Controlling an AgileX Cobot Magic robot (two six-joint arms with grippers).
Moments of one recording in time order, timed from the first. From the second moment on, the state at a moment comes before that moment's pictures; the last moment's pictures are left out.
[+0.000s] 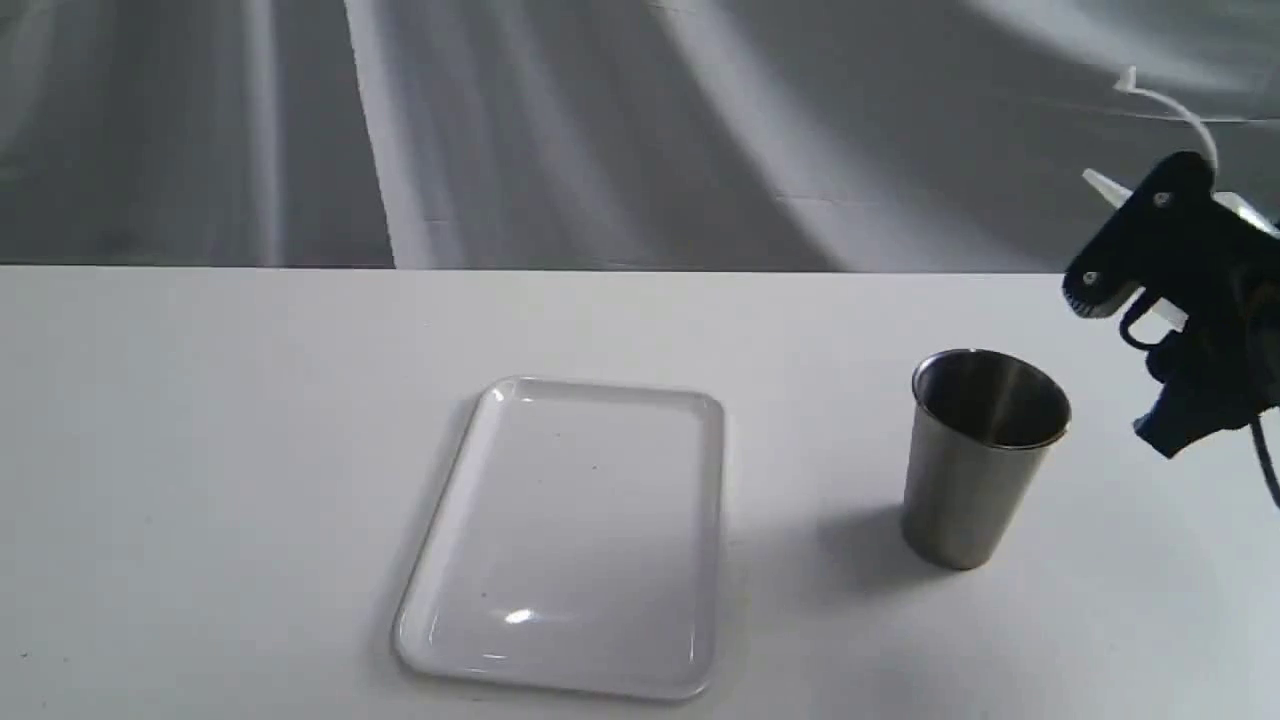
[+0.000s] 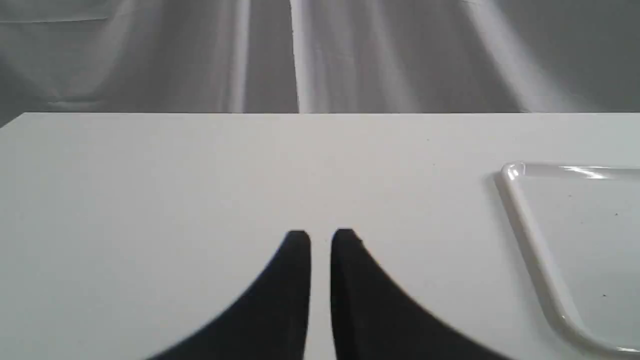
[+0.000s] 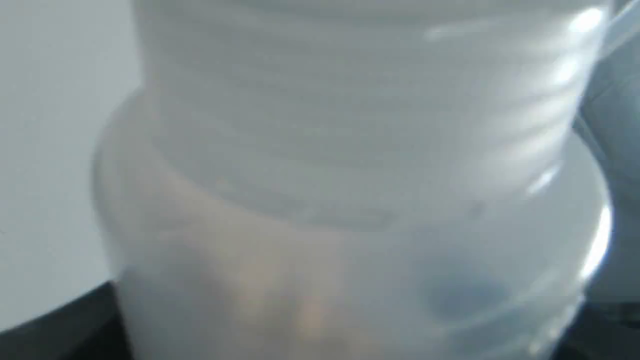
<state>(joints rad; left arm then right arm) 0.06 0.00 0.00 -0.03 0.27 0.04 0.06 1.56 -0.83 -1.72 0.62 1.01</state>
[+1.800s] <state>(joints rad) 0.06 0.00 0.00 -0.03 0.27 0.04 0.05 1.03 -0.70 -1.09 -0.60 0.91</state>
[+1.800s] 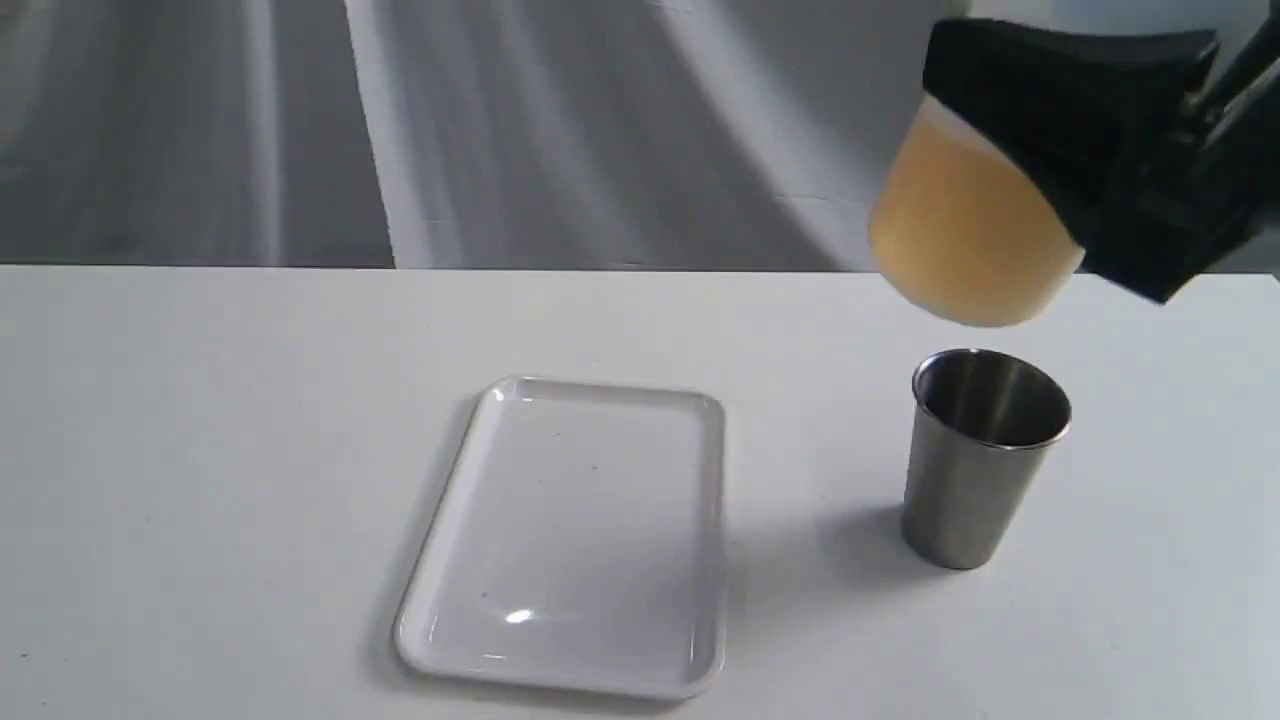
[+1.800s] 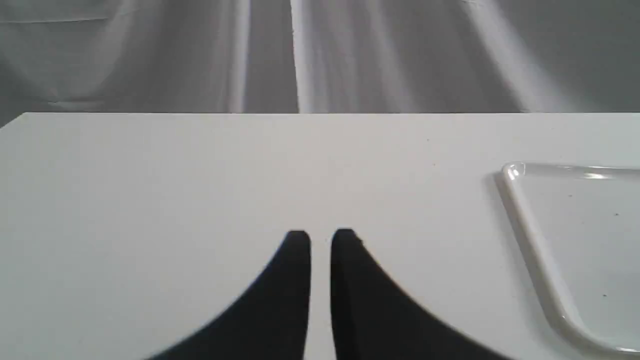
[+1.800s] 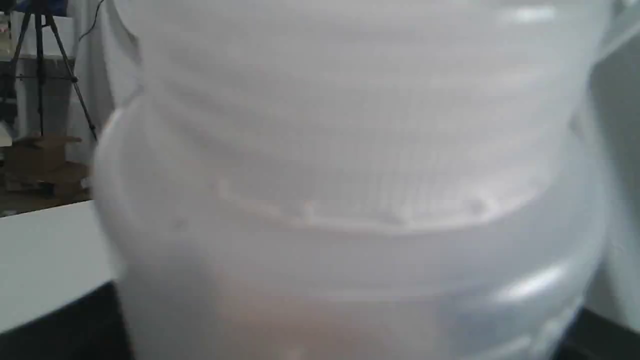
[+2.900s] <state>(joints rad) 0.06 0.00 0.00 -0.03 0.27 0.04 0.40 1.58 -0.62 -0.37 -0.85 0.02</state>
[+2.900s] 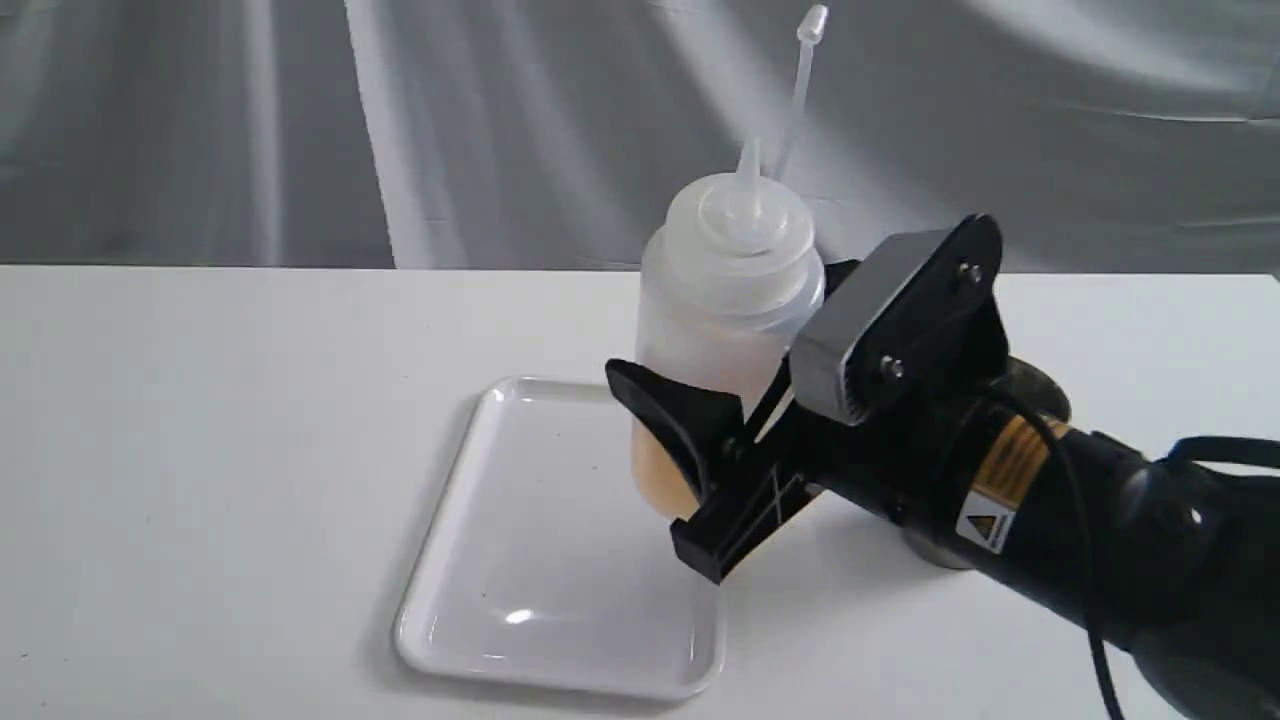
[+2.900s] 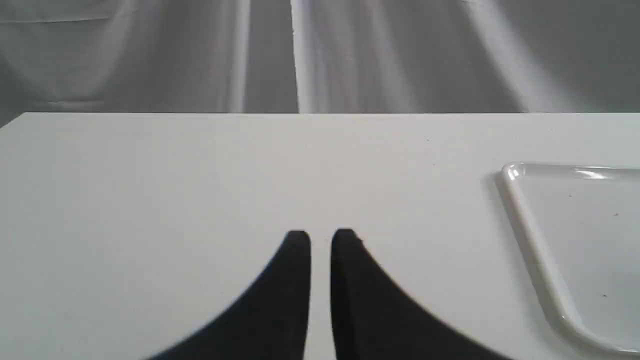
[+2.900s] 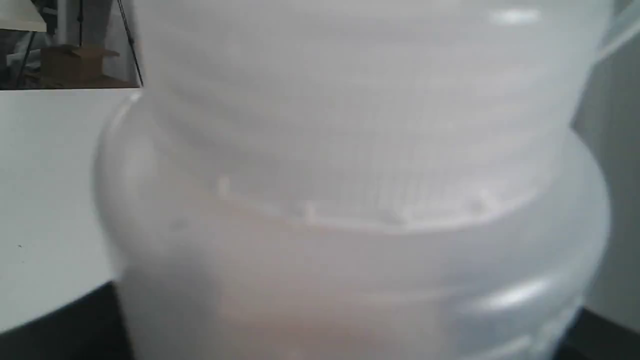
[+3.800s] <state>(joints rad) 0.06 0.00 0.00 -0.03 0.27 0.04 0.41 1.99 -0.96 -0.35 -0.84 0.01</state>
